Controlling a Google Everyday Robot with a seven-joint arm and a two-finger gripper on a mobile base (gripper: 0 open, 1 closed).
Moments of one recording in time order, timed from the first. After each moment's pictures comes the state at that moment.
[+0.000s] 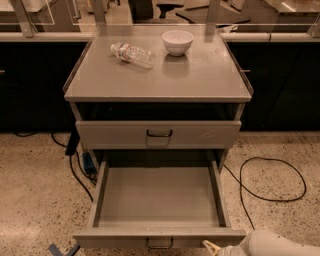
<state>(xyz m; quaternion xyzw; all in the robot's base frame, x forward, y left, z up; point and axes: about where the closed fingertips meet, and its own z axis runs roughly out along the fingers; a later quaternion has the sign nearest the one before) 0.294 -0.157 0.392 -0.63 0.73 0.22 0.18</state>
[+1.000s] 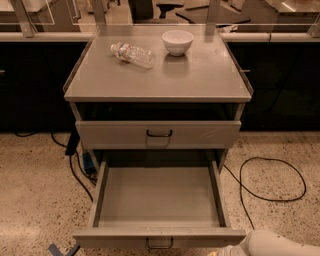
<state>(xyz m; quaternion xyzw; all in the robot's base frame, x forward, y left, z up) 0.294 -0.157 0.392 -0.63 0.73 0.22 0.18</state>
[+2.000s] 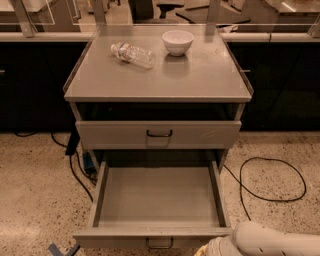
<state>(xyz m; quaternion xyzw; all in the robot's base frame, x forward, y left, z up) 0.320 -0.135 0.380 -0.65 0.71 0.22 0.19</state>
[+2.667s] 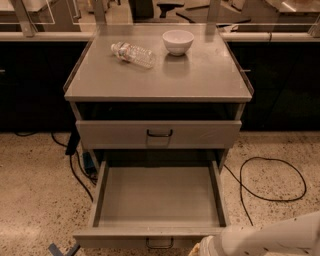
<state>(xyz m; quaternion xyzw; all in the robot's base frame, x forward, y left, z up) 0.337 -0.127 0.366 -0.66 0.72 0.14 0.17</state>
